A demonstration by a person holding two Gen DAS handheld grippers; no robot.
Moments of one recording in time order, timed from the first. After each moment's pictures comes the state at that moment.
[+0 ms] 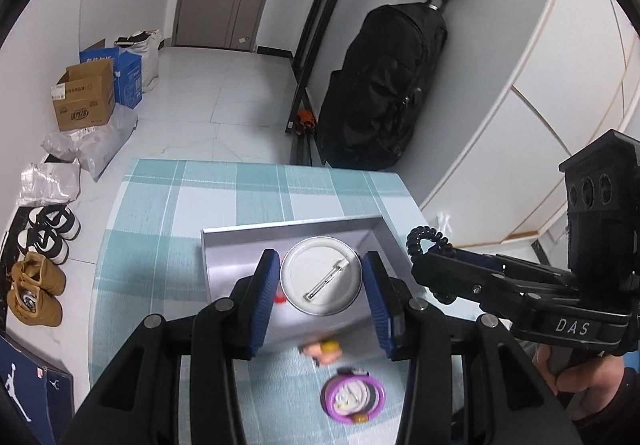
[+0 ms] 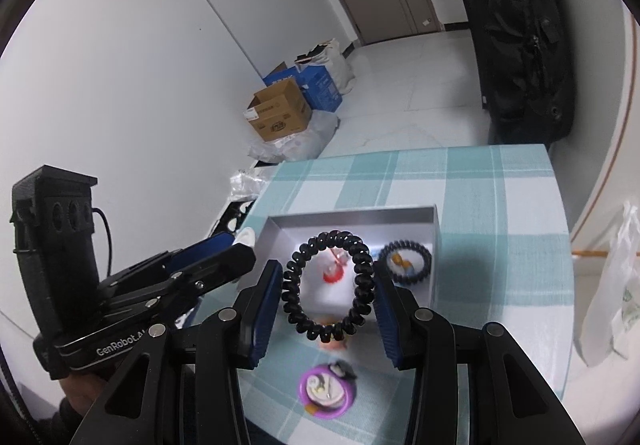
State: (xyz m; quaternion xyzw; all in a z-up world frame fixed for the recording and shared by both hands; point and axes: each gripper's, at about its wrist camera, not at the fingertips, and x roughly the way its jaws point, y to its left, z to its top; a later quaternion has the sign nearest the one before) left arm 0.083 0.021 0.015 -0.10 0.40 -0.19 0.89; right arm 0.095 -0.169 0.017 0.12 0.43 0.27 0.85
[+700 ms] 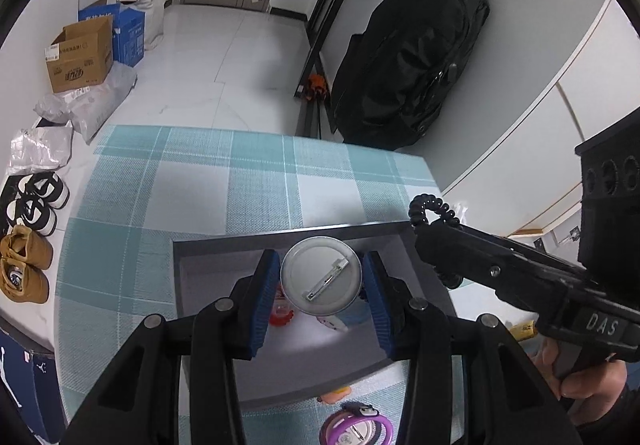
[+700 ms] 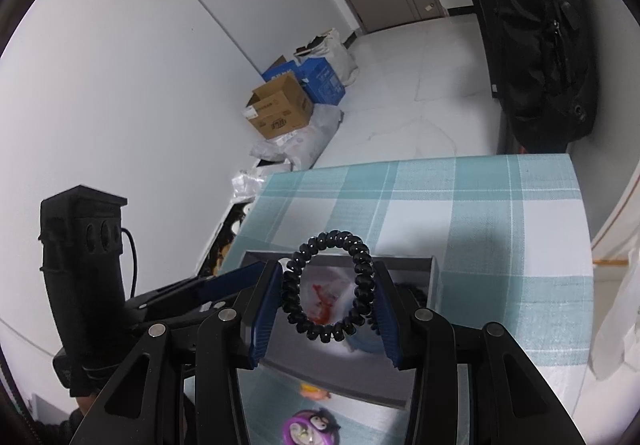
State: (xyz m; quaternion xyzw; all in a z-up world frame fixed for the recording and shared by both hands) left arm 0.128 0.005 -0.015 -0.12 0.47 -0.17 0.86; right arm 0.151 -0.166 -0.004 0.13 0.45 0.28 0.84
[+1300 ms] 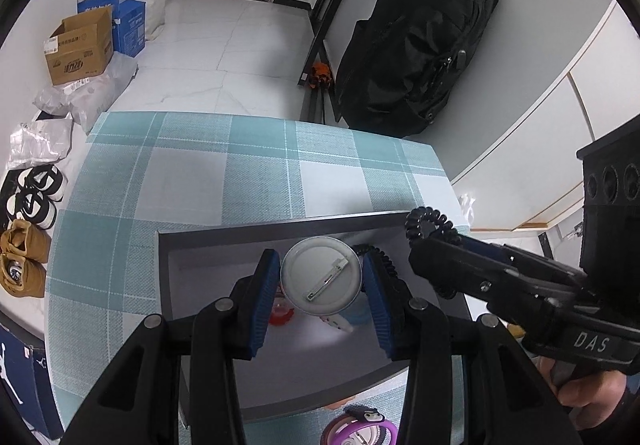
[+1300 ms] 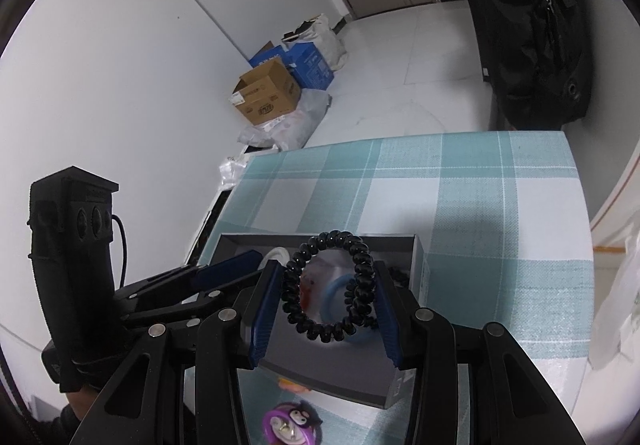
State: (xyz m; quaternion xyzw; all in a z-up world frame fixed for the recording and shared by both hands) left arm 0.132 -0.001 -0.023 -0.12 0.49 -0.17 0.85; right arm 0.155 -0.170 -0.021 0.13 0.48 0.26 0.83
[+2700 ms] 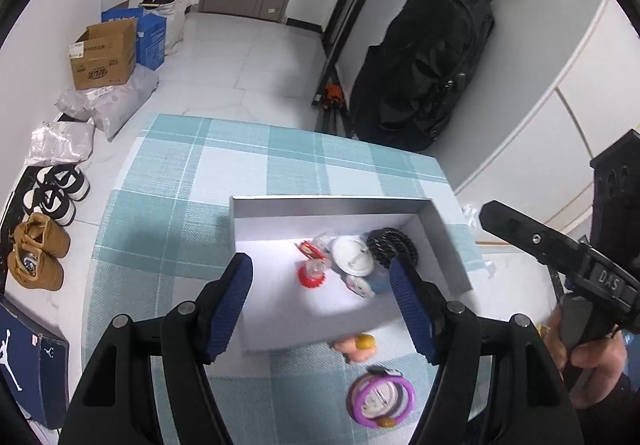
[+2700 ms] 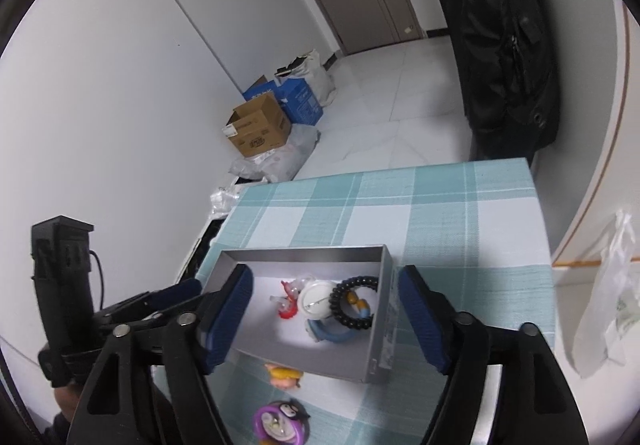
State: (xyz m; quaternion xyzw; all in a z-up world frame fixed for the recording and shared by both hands) left arm 0.093 0.024 -0.009 -0.12 0.45 -0.15 0.87; right arm 0.126 -0.191 0.001 0.12 0.42 0.23 0.87
